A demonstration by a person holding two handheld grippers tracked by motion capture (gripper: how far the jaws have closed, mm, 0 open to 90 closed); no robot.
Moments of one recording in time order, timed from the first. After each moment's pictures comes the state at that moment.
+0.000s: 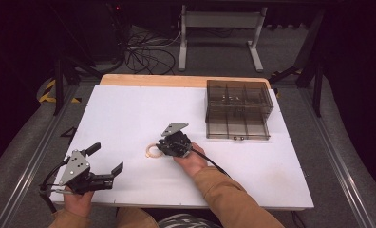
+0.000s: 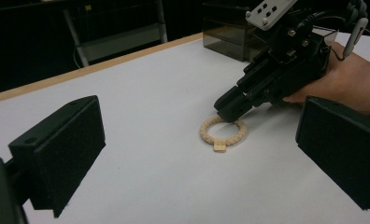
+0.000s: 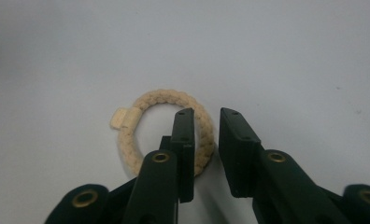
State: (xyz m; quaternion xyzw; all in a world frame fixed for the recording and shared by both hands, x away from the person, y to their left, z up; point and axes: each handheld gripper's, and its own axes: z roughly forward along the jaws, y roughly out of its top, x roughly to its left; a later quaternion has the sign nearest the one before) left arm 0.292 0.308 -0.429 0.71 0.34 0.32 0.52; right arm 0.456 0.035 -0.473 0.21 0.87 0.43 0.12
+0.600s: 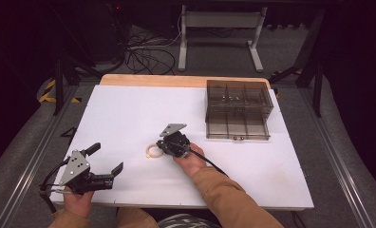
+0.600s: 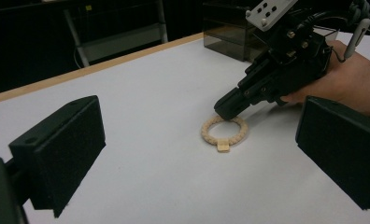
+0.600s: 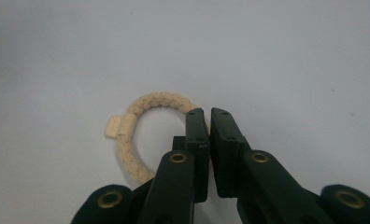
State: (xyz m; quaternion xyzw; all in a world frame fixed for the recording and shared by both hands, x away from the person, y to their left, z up) left arm 0.292 0.308 -0.429 0.71 0.34 0.32 0.52; right arm 0.453 0.039 -0.471 0.22 0.87 0.42 0.13
